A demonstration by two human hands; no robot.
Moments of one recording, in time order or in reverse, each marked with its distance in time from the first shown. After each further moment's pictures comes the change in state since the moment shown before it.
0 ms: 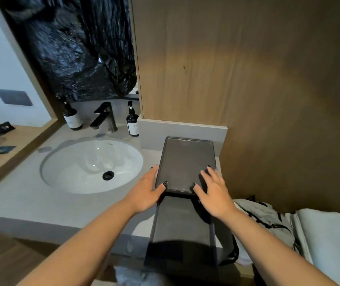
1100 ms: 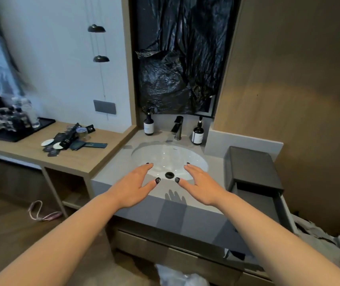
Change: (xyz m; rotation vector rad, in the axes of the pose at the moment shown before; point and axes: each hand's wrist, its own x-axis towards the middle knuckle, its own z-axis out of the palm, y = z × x) left_hand -0.254 -0.154 -0.211 0.226 0.173 0.036; right_hand -0.125 -0.306 0.084 -0.062 -0.189 -0.338
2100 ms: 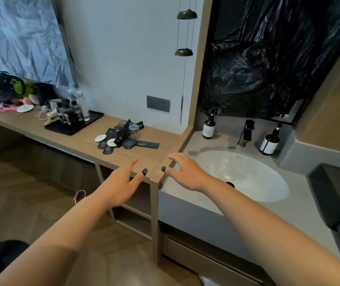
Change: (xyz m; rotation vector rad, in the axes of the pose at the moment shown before) left_hand -0.019 -0.257 -0.135 -0.146 0.138 -0.304; right_hand 0.201 -0.241 0.122 0.078 -0.110 -0.168
